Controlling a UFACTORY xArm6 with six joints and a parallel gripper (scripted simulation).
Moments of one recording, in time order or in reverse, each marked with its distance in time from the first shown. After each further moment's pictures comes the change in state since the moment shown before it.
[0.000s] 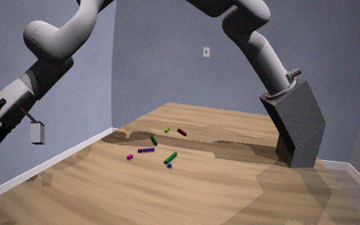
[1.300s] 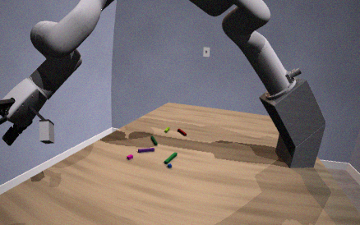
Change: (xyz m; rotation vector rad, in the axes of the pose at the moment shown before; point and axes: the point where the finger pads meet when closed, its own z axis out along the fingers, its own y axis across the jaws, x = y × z) arm 0.019 -0.007 -0.017 0.041 0.014 0.098
